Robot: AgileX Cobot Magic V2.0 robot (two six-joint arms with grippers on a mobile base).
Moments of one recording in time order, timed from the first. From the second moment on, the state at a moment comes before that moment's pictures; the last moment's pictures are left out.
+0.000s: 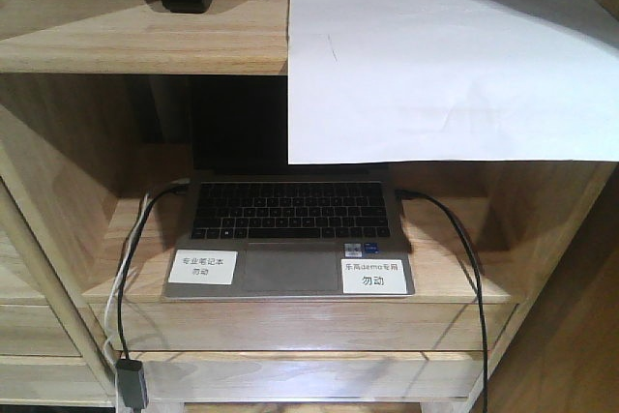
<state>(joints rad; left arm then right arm) -0.06 -0.01 0.03 0.04 0.05 -0.07 -0.02 -0.01 0.03 -0.09 0.09 0.05</state>
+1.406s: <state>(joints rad) -0.06 -0.01 0.03 0.04 -0.23 -0.07 -0.02 -0.01 0.03 -0.09 0.09 0.05</state>
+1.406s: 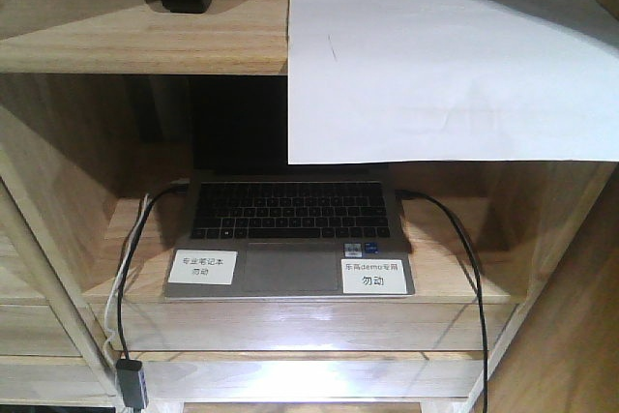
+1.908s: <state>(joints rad) -0.06 0.29 -0.50 0.03 0.30 -0.07 -0.02 -0.01 0.03 -0.09 0.09 0.05</state>
